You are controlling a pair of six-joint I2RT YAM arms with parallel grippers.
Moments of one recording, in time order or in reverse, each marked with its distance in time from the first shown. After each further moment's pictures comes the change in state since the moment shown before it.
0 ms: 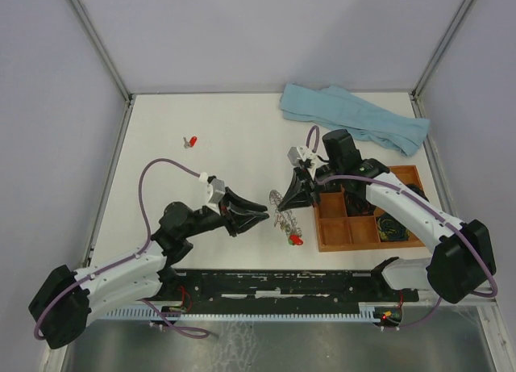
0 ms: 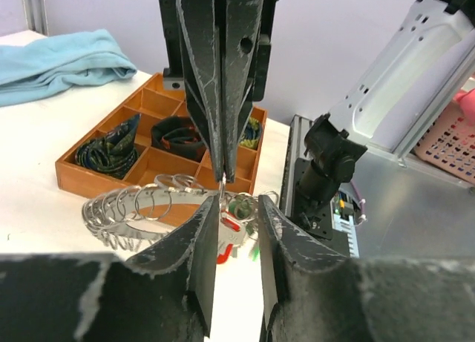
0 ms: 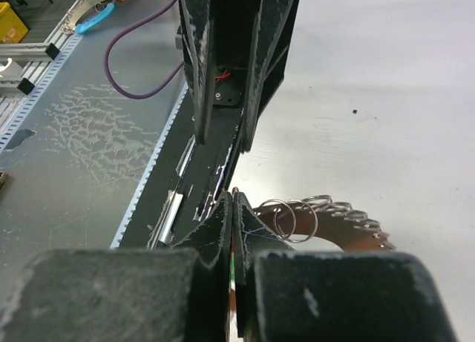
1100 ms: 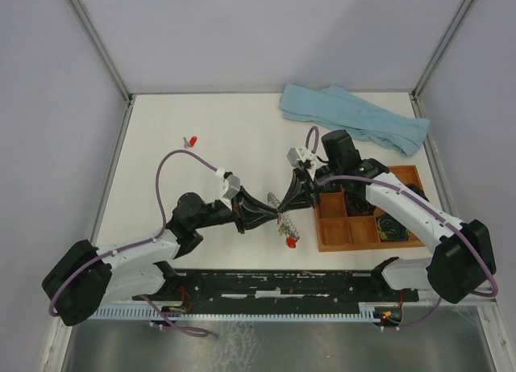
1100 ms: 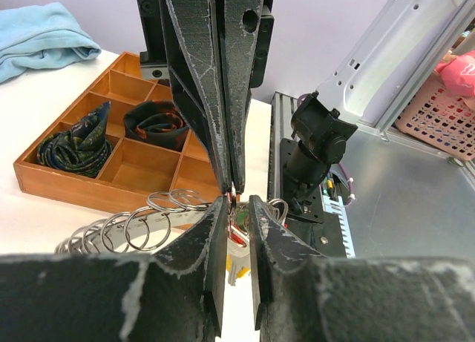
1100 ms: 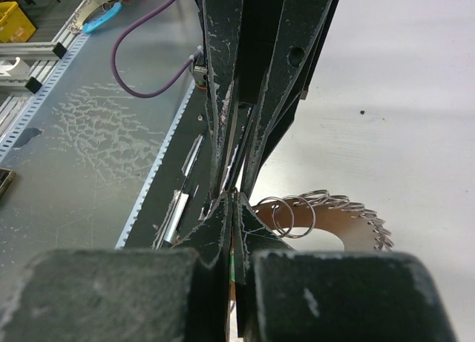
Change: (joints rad) left arm 0.000 0.251 0.059 0.139 0.127 0.008; right arm 0.003 0.000 0.005 -0.021 -0.008 -0.010
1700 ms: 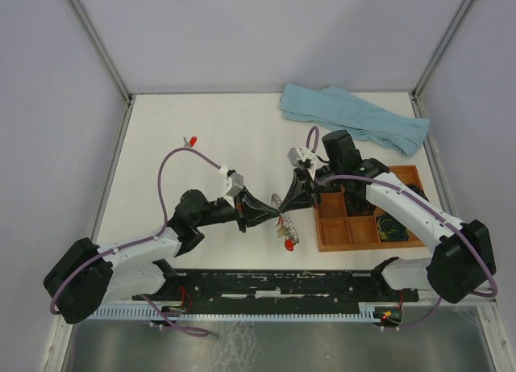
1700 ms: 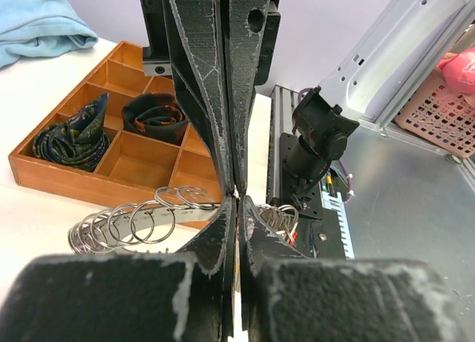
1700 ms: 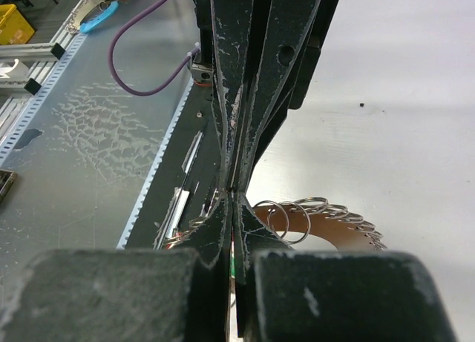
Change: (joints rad) left arm -0.001 0.025 0.025 -0.026 0.009 0.000; right arm -0.001 0.000 0.000 -0.016 0.004 0.000
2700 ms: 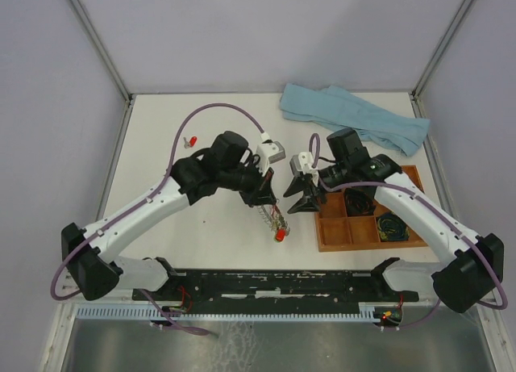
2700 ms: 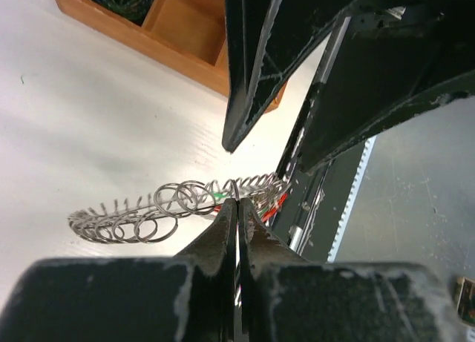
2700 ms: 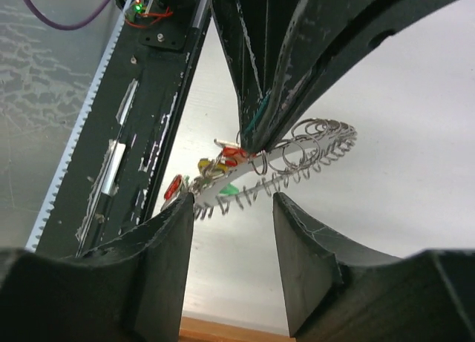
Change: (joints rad) left arm -0.027 0.171 0.853 -1.515 -0.159 0.319; right arm 0.002 -0.060 0.135 -0.344 0.262 -0.372
